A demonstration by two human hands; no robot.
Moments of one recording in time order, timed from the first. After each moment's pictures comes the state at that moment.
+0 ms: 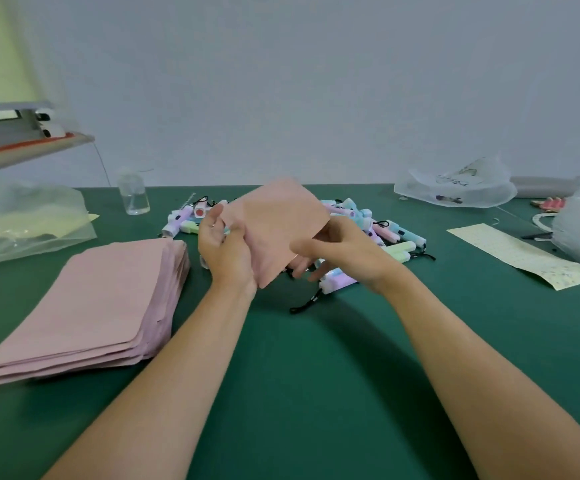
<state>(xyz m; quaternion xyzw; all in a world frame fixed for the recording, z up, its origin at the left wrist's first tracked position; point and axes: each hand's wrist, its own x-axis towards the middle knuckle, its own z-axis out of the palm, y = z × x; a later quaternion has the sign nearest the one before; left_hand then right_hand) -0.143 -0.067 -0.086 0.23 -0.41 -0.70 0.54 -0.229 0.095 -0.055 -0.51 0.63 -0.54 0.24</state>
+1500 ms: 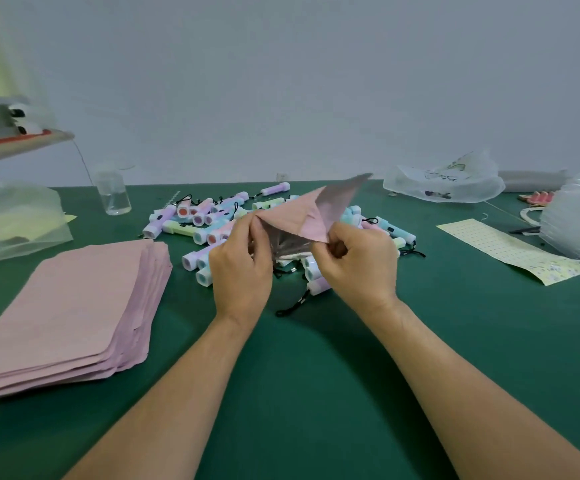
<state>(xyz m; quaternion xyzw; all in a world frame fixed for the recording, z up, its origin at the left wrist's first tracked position) -0.137 -0.035 -0.107 0.15 -0.73 -0.28 0.61 -0.226 0.100 -0.090 -0.39 0.71 -0.46 -0.36</state>
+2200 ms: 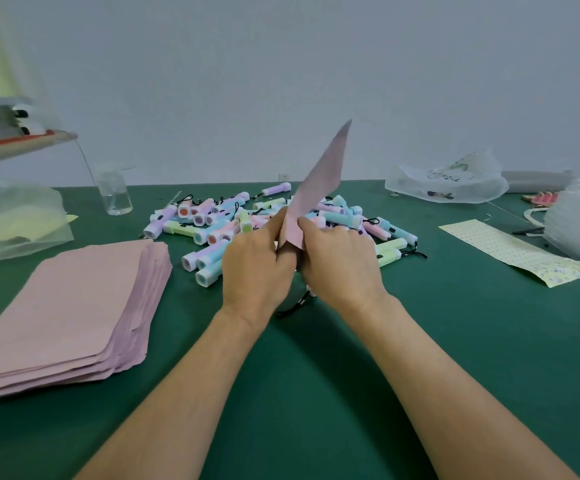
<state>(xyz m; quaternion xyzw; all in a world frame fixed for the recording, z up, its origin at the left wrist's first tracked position) -0.133 -0.015 -0.087 0.16 -0.83 -0.23 0.48 -0.210 0.087 -0.073 -0.42 0.82 -0.17 -0.34</state>
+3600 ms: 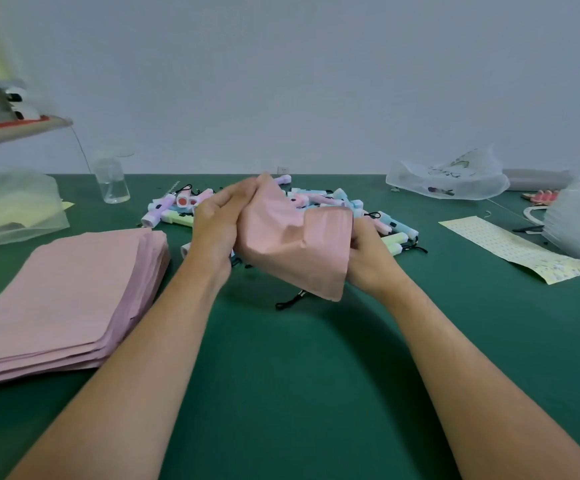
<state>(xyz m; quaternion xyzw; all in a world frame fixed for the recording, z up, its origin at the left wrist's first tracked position) -0.143 -0.083 -0.074 0.13 -0.58 -0.71 0.38 -0.240 0.111 -0.080 -0.47 0.68 -0.56 0.05</state>
